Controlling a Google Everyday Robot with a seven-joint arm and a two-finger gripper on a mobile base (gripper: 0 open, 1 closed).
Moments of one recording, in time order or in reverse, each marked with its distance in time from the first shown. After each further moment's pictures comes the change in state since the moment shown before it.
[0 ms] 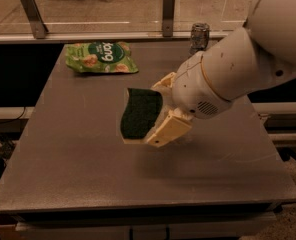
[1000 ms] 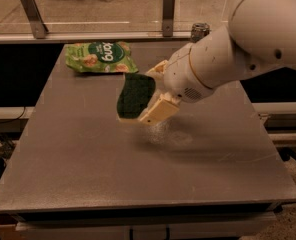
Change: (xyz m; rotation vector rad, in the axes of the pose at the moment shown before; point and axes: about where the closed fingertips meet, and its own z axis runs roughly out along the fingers) arm 0.000 -0.055 0.024 0.088 -0.050 -0.024
